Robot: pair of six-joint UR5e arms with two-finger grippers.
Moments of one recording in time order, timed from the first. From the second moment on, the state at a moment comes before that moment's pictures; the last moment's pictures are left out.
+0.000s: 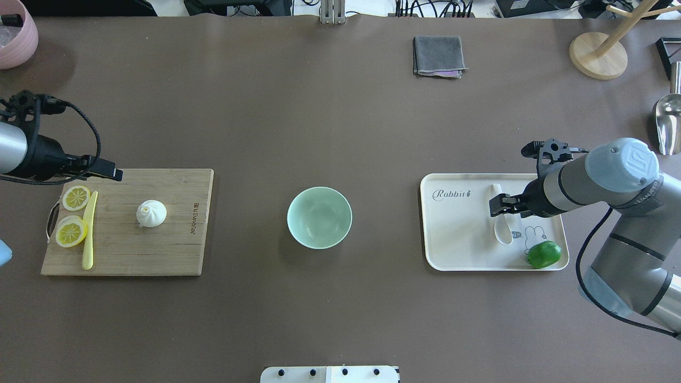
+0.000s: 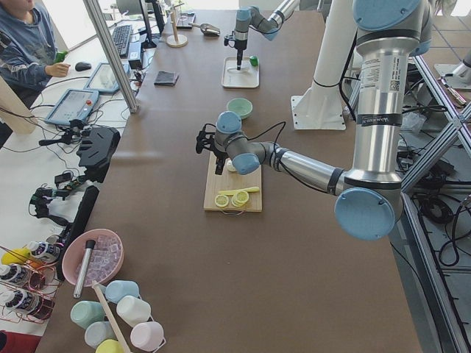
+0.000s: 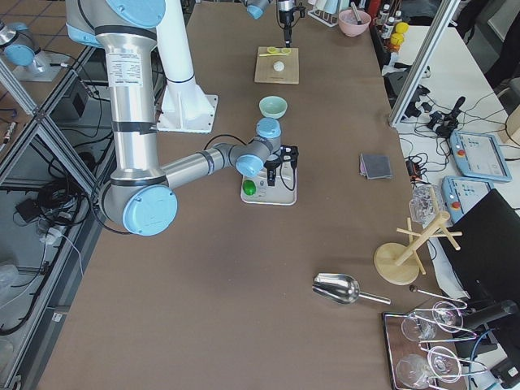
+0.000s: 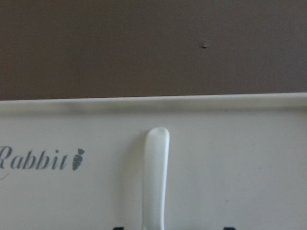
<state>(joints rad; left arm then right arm) -0.91 -1.59 -1.81 -2.23 -2.15 -0.95 0.69 -1.50 1.75 -1.03 2.01 1.12</state>
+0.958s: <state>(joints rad) -0.91 -1.58 -1.81 -2.23 -2.16 -0.95 0.70 -1.44 1.74 -1.04 2.01 1.12</state>
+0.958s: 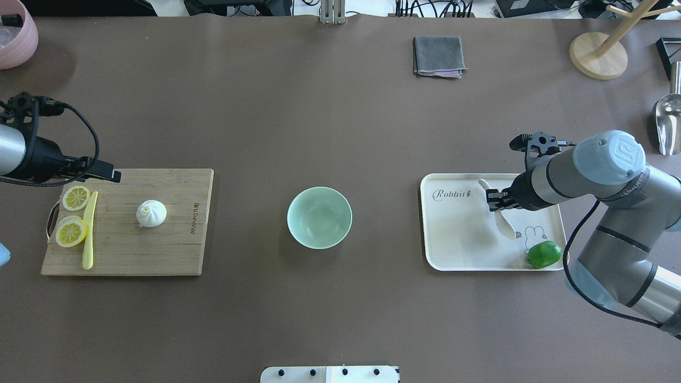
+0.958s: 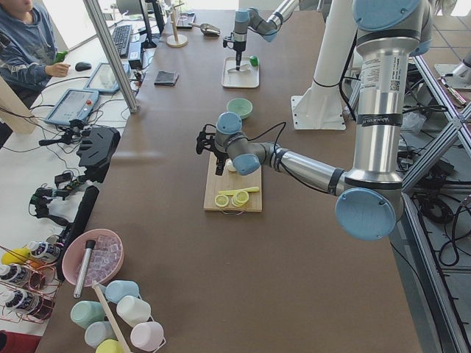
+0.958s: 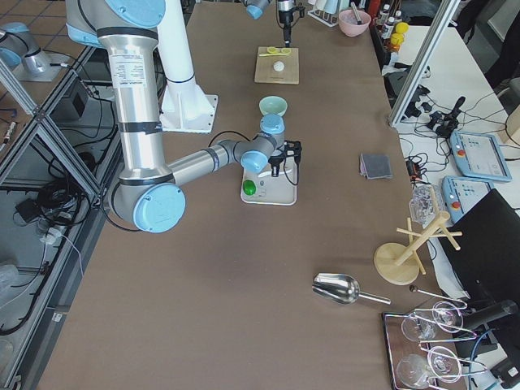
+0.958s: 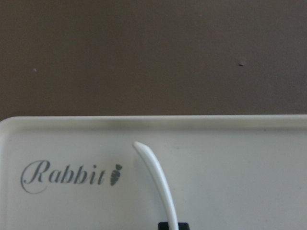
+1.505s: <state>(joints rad) -0.91 -1.58 -1.83 -2.25 -2.16 -0.99 0.60 -1.17 1.75 -1.22 1.90 1.50</state>
